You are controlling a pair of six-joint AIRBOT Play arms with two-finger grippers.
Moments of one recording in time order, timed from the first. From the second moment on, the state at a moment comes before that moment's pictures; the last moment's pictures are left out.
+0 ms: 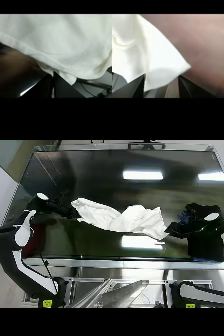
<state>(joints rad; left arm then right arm) 0.18 -1.84 1.35 0.86 -1.29 -0.90 -0.32 -1.44 0.83 -0.94 1.14 1.14</state>
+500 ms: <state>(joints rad) 0.25 -1.67 1.38 0.65 -1.46 -0.91 -0.28 -1.33 0.97 -0.65 1.25 0.98</state>
